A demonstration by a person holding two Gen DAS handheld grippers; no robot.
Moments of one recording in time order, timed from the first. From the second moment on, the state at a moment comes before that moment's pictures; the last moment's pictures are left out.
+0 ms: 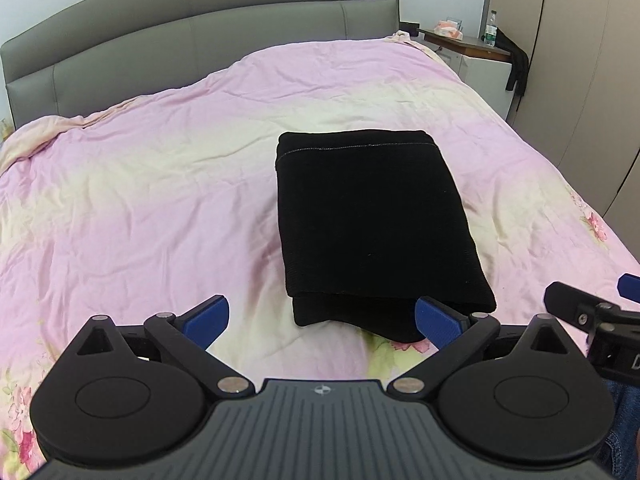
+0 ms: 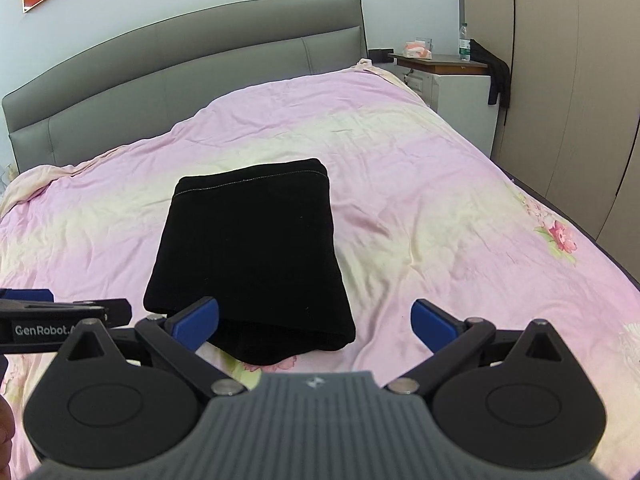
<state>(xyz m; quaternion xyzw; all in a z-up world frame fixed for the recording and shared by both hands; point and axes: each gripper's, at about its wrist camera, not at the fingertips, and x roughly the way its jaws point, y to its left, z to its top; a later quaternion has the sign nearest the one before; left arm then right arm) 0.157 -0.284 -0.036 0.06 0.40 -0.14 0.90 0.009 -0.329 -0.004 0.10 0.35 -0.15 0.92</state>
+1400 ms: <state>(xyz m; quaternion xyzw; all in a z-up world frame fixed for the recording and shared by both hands) 0.145 -0.290 -0.026 0.07 0.39 -0.16 0.91 -0.003 -0.330 -0.001 0.11 0.35 -0.14 0.92</state>
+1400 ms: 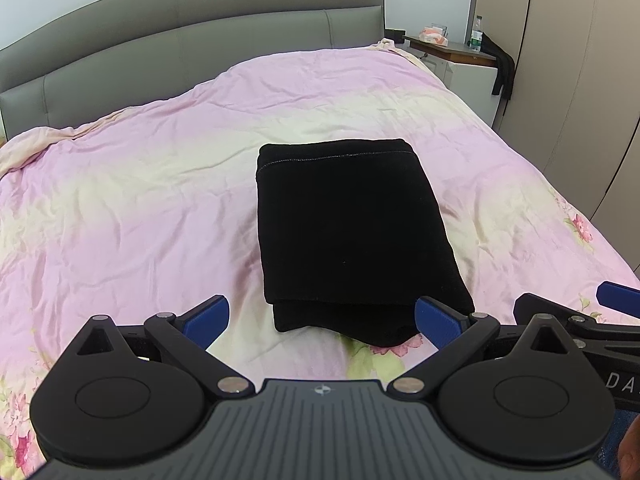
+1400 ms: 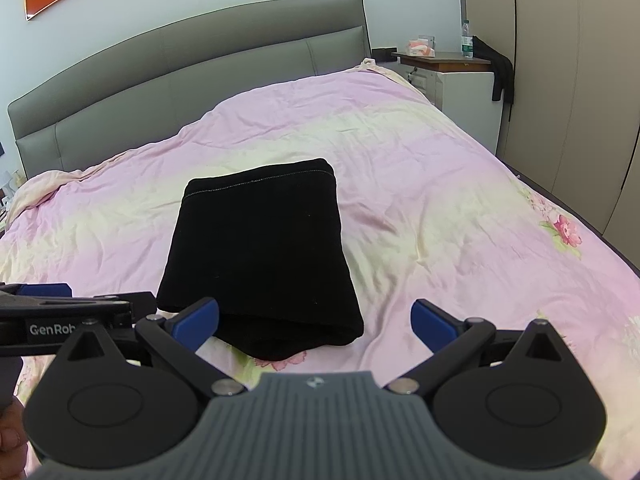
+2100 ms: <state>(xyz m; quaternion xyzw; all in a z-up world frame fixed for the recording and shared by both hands) 0.141 -0.288 -0.023 0.06 0.38 -0.16 0.91 -0.004 -0.329 -0.001 0.11 0.35 -0.14 0.92</state>
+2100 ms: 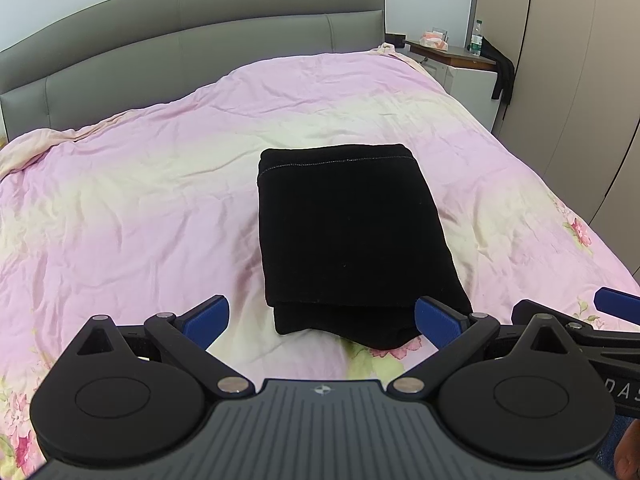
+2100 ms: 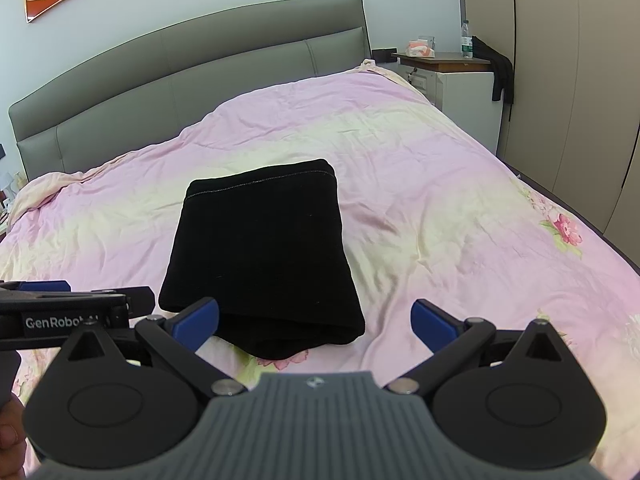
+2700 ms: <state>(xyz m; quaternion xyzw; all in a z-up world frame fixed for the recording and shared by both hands) 0.137 -0.287 -0.018 0.07 0.37 -0.16 0.91 -0.006 -0.328 -0.001 0.12 0.35 -0.14 0.92</state>
